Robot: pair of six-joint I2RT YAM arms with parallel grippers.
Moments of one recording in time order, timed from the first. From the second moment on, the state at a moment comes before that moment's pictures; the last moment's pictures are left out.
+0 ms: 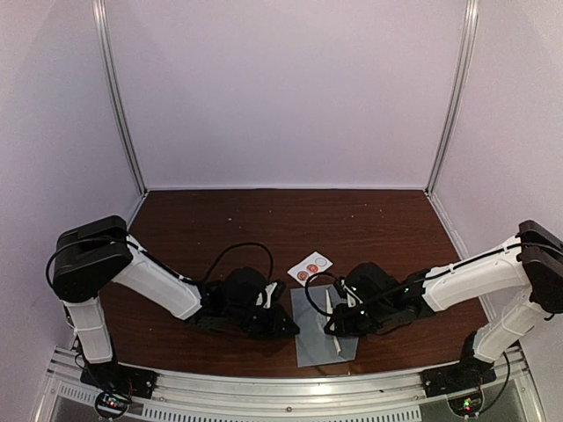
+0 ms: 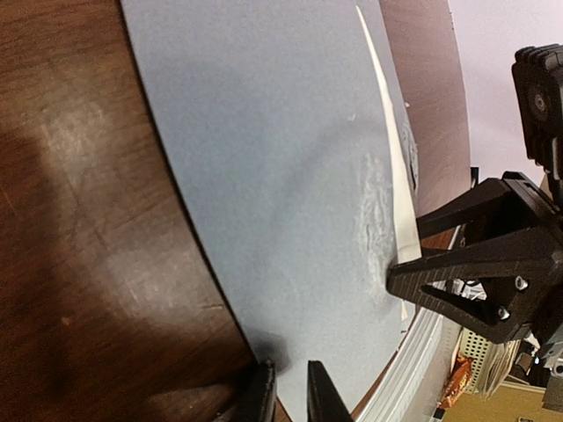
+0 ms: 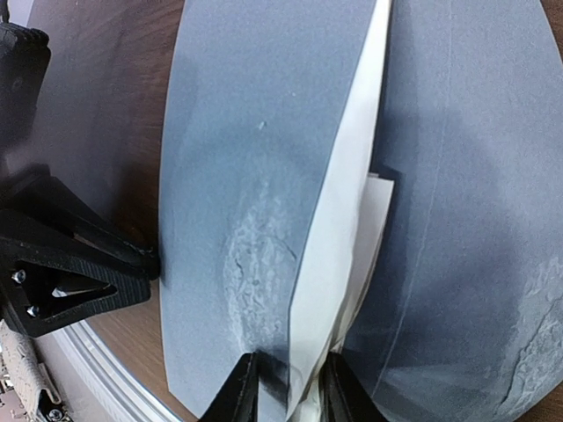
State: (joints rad) left arm -1.09 1.88 0.76 0.44 0.34 -1.05; right arm 1.01 1.50 0.61 -0.07 -0.16 0.92
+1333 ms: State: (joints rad) left arm -1.09 1.94 0.93 0.30 0.30 -0.88; right arm 0.76 1.23 0.51 -0.28 -0.06 0.77
